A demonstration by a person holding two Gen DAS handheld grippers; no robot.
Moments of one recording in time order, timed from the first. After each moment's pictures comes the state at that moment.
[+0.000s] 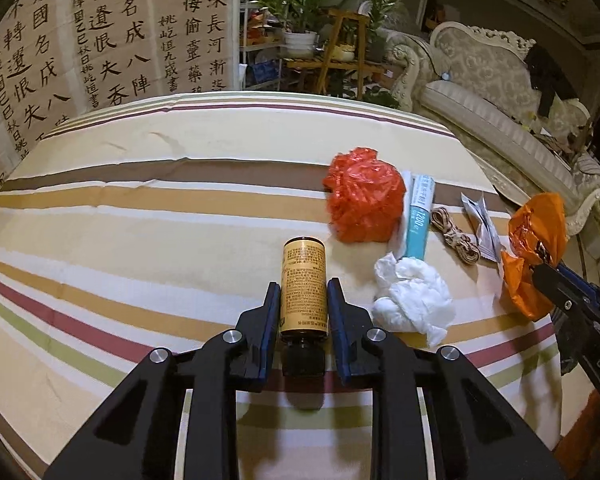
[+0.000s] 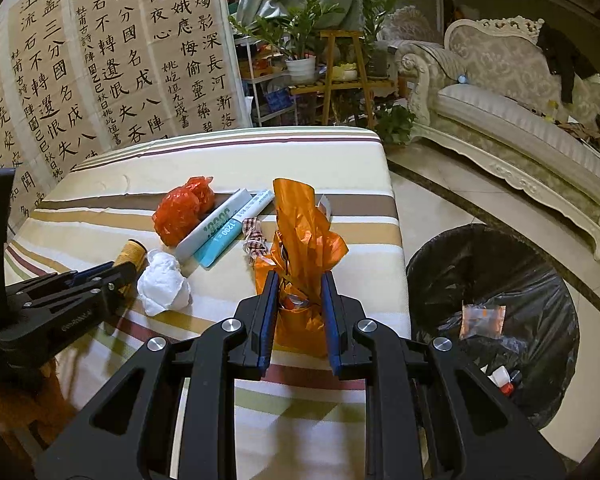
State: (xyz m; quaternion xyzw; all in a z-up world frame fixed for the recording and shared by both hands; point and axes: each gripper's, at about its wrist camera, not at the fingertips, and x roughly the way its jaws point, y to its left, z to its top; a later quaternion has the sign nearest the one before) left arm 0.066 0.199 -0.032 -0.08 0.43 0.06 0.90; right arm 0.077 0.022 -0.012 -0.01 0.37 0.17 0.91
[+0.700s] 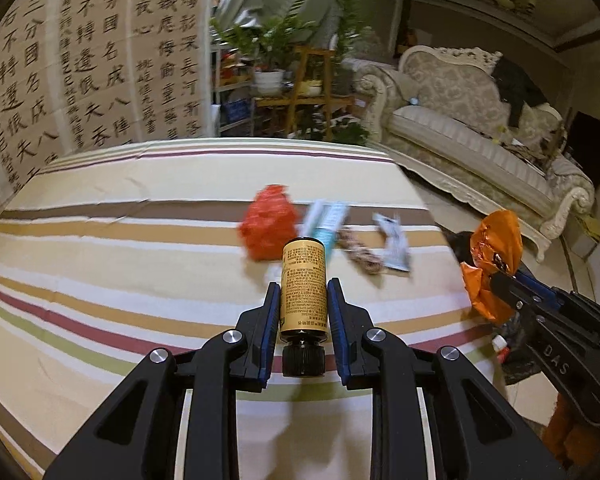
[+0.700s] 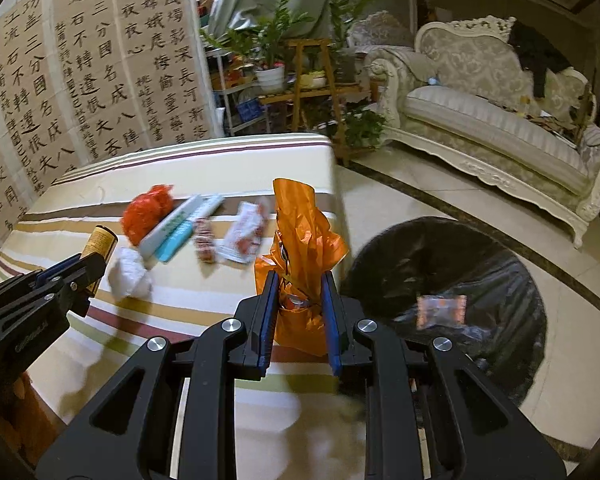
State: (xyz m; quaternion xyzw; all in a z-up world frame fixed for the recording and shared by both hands) left arm 0.043 0.129 -0.001 -0.05 0.36 0.02 0.93; right arm 0.061 -0.029 -0.007 0.00 0.35 0.12 0.93
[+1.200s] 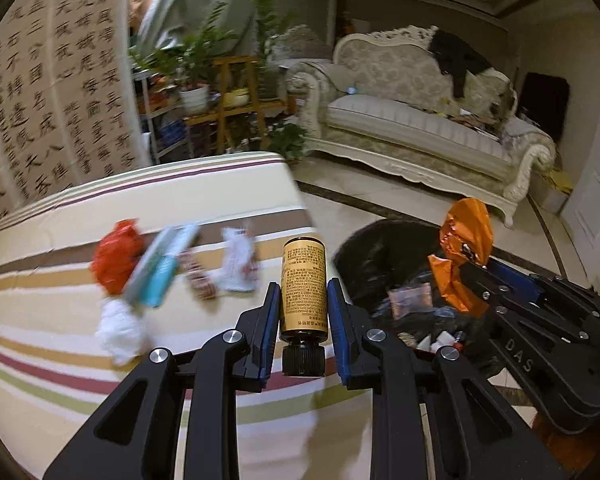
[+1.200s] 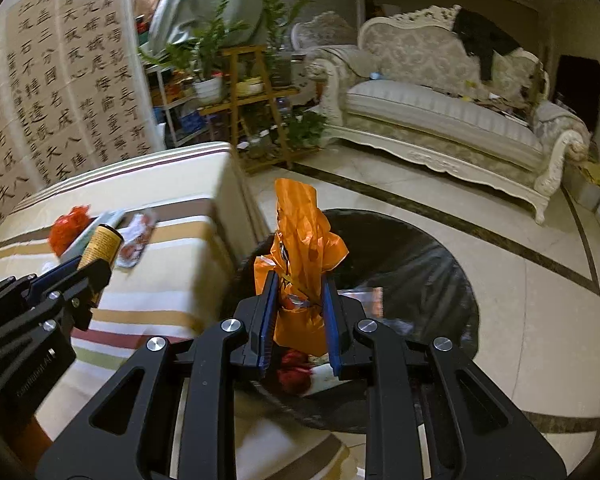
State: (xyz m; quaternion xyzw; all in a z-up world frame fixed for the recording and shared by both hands) left arm 0.070 0.016 -0.005 0.01 0.35 -0.06 0.93; right arm 0.071 -0.122 -0.017 0.02 0.35 0.04 0.94
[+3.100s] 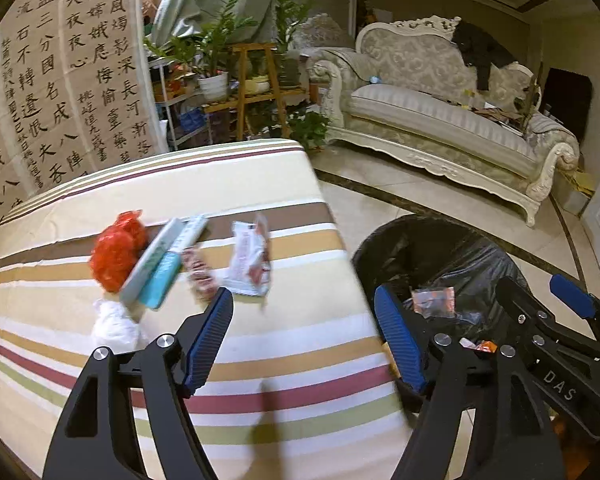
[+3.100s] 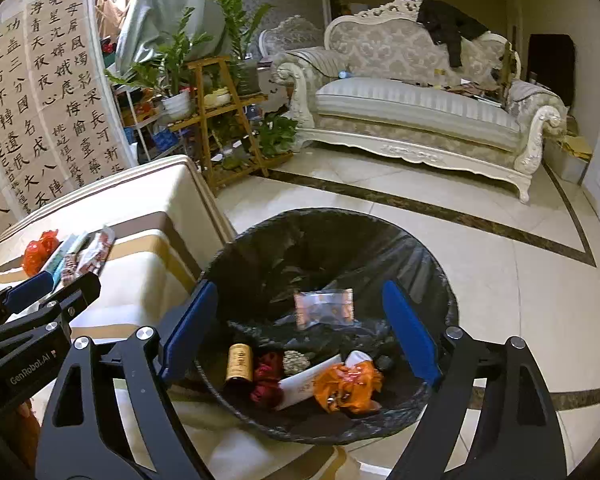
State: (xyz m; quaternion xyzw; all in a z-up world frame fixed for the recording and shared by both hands) left arm 0.087 0.022 -0.015 0.01 0.37 -0.01 0.93; right arm 0.076 -0.147 -0.027 0.06 0.34 0.00 0.94
